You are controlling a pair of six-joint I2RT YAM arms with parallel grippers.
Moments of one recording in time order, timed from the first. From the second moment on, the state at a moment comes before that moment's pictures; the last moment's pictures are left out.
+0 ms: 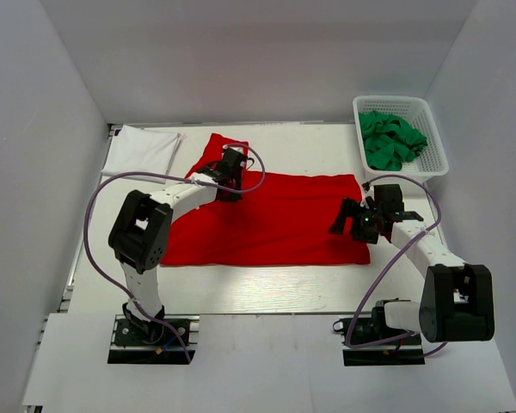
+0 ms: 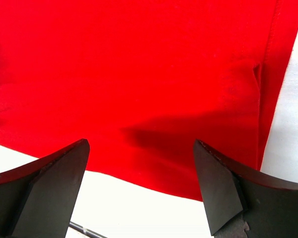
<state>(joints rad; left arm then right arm) -0.55 1.89 1.33 -0.42 -0.27 -0.39 0.08 1.27 0.67 -0.40 -0.35 0.29</state>
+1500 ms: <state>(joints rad) -0.61 1.93 1.30 -0.21 -0.16 -0.21 0.08 1.26 0.69 -0.42 -0.33 0.28</state>
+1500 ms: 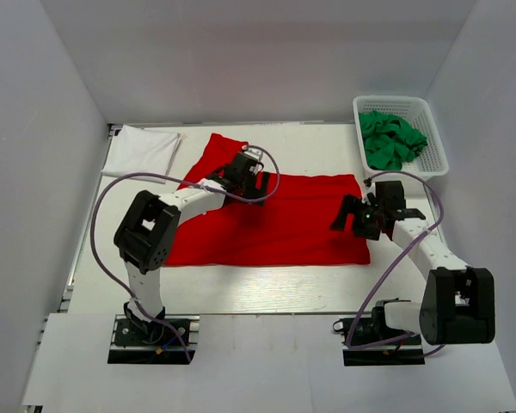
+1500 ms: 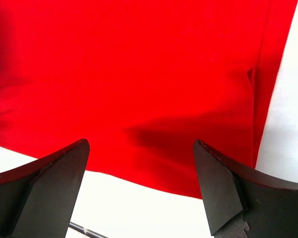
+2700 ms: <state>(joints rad) -0.22 2.65 2.28 -0.11 -0.12 -0.33 0.12 1.49 1.16 -0.38 -0.29 0.29</state>
